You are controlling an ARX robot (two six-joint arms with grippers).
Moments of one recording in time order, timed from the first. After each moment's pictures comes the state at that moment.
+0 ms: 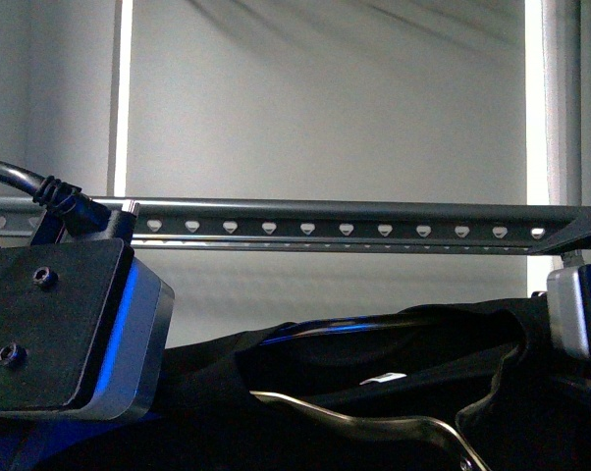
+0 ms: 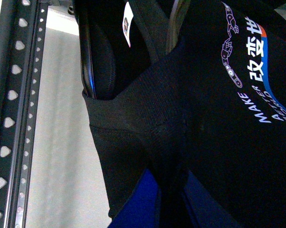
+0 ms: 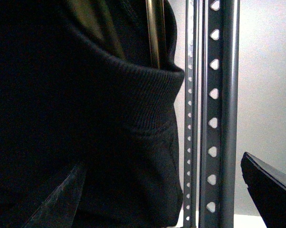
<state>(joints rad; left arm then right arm) -0.20 1.22 0.88 0.00 0.56 1.52 0.01 1.32 0.83 0.41 -0.46 -1.57</state>
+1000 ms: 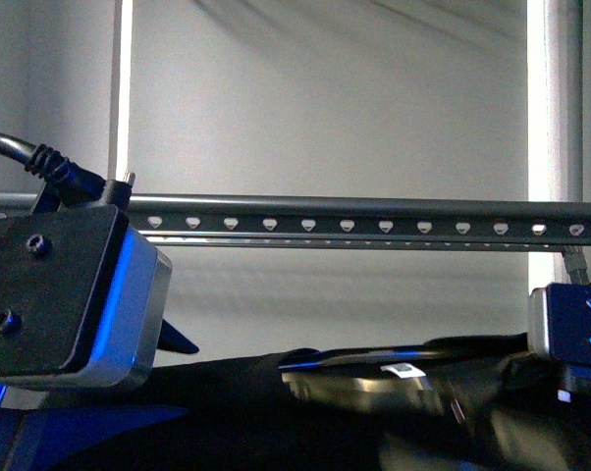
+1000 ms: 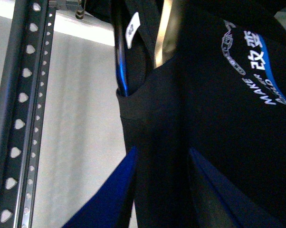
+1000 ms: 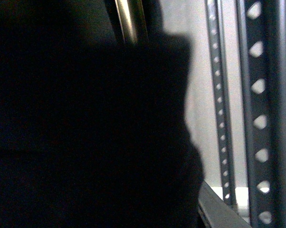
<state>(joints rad) -0.20 1.21 0.89 0.00 0.57 1.52 -0.03 1.47 0.90 0.43 -0.40 -1.41</state>
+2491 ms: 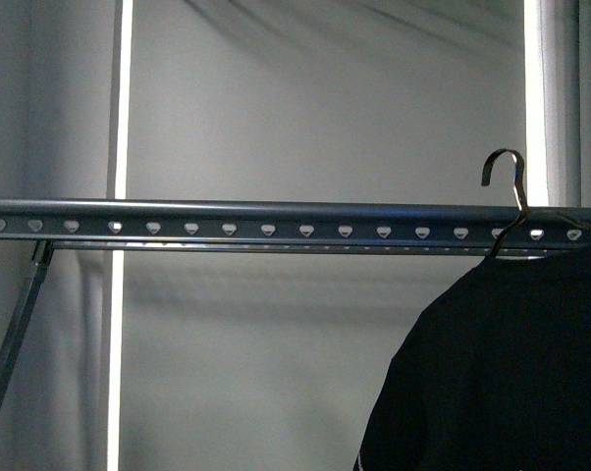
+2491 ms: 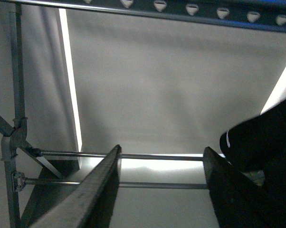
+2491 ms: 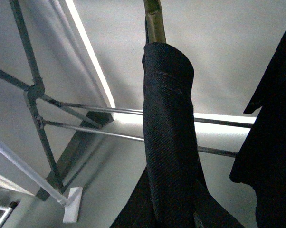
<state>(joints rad) 0.06 1.13 0.75 0.39 0.06 -0.05 -0.40 1.32 1.16 -0.17 -0.76 -0.07</state>
